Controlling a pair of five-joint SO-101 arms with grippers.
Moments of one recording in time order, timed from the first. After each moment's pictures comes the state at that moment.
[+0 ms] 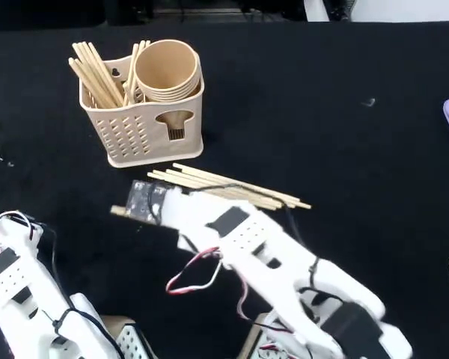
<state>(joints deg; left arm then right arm) -49.8 -52.0 74.8 34.1 21.6 -42.1 -19.8 56.9 36.3 38.8</state>
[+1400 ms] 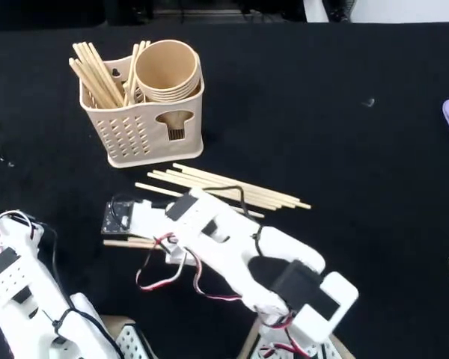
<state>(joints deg) -49.4 -52.0 74.8 34.1 21.6 -47.9 4.6 36.3 53.9 38.8</state>
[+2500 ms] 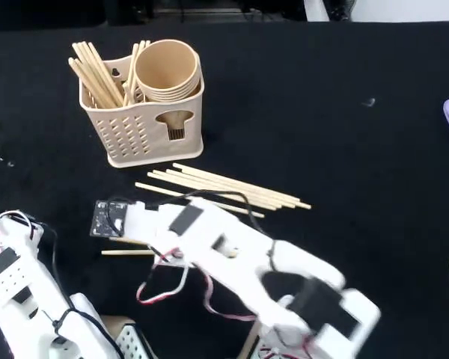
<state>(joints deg) -49.3 -52.0 74.8 34.1 21.6 -51.2 -2.2 40.0 47.8 34.7</state>
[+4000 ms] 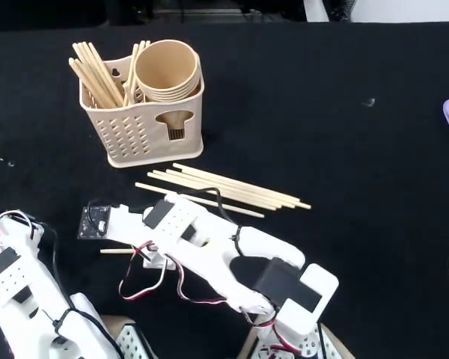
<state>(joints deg) -49.3 -52.0 74.8 34.1 21.6 -53.5 10.2 29.6 53.0 33.3</state>
